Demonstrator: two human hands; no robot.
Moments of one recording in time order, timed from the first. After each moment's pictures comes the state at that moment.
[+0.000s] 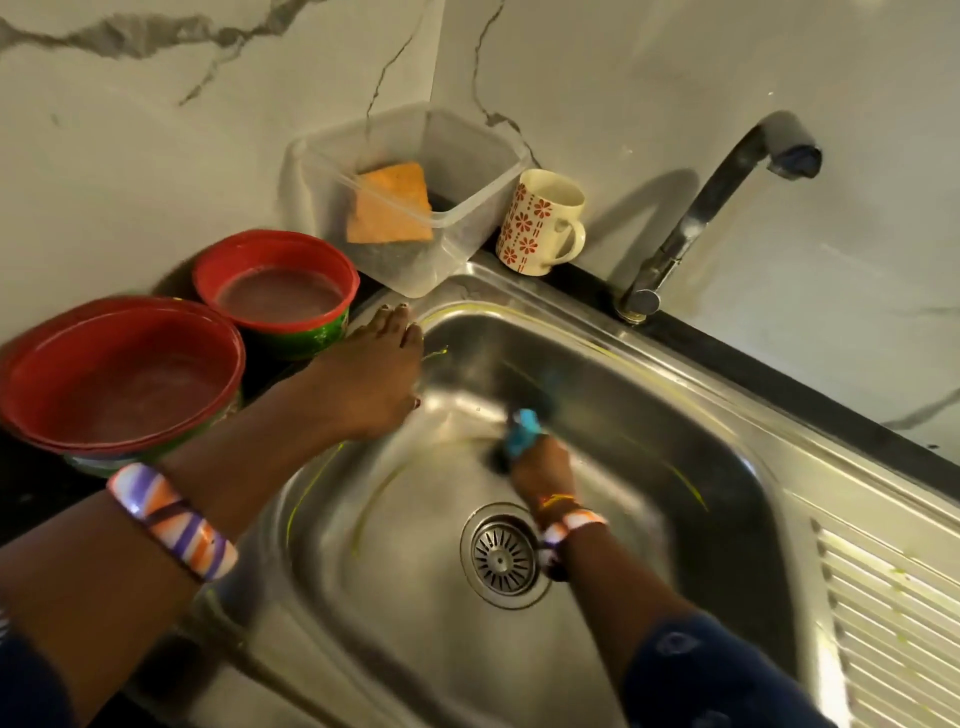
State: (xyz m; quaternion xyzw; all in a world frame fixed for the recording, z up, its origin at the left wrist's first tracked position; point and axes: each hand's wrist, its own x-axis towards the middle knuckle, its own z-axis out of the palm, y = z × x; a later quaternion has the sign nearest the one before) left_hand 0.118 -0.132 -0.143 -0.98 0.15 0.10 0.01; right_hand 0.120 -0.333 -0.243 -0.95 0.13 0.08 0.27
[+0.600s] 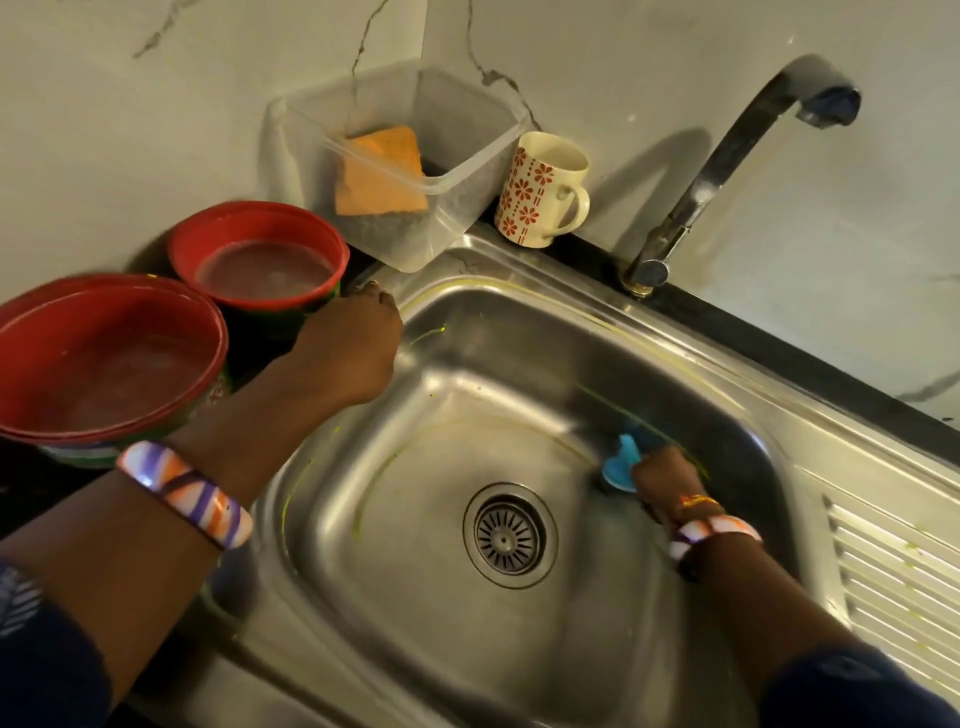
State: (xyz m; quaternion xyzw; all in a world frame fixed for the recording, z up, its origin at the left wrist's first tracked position) left_hand 0.128 -0.129 -0.148 -1.00 0.07 0.05 0.01; right_hand 0.112 -0.447 -0.231 -0.93 0.29 0.13 0.20
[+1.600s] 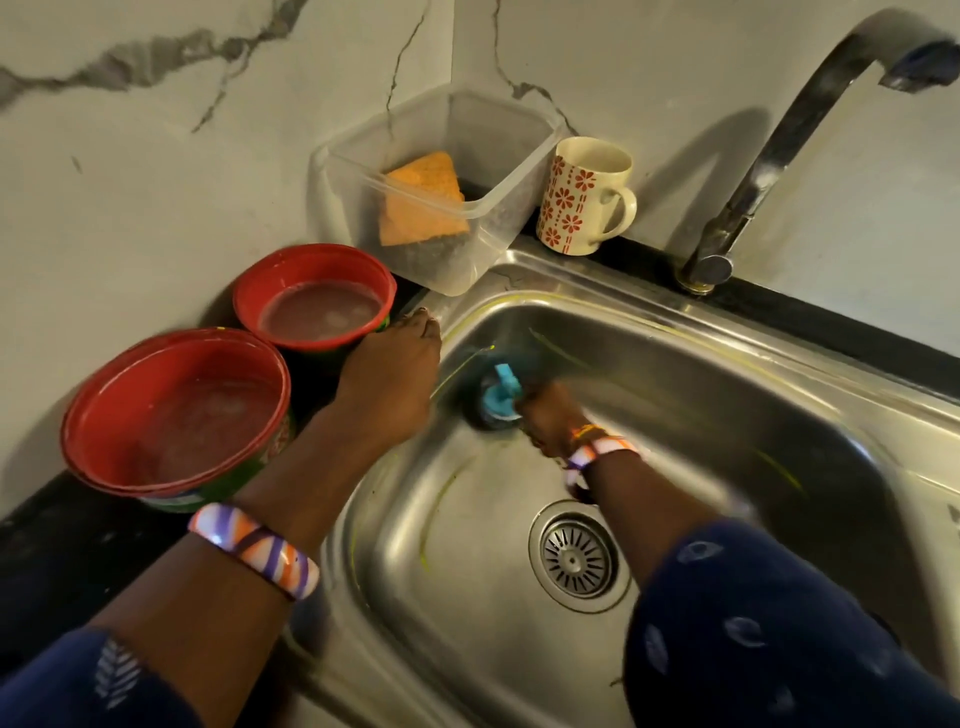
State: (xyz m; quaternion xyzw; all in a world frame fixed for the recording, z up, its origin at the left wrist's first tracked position) left_hand 0.129 -0.120 -0.158 -0.99 0.11 -0.01 0.04; right_hand 0.186 -0.296 -0.259 -0.94 0.02 0.13 0.30
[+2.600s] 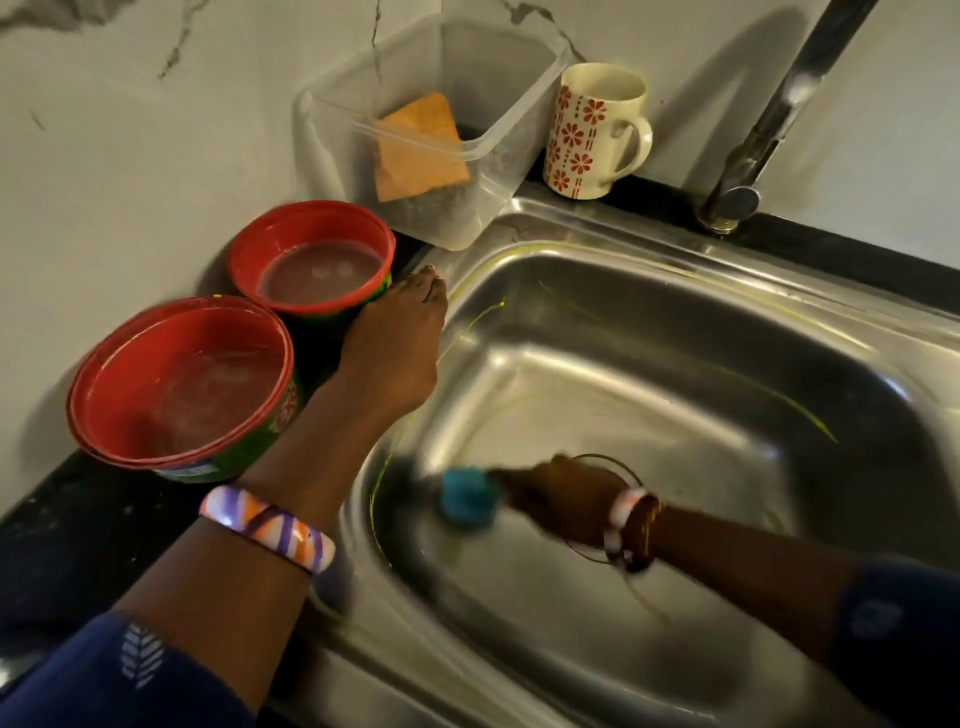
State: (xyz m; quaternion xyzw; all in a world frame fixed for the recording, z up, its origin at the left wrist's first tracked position) left_hand 0.127 -0.116 -0.168 -0.99 0.12 -0.03 0.01; right_hand 0.076 -0.308 -0.249 -0.92 -0.31 0.22 0.13
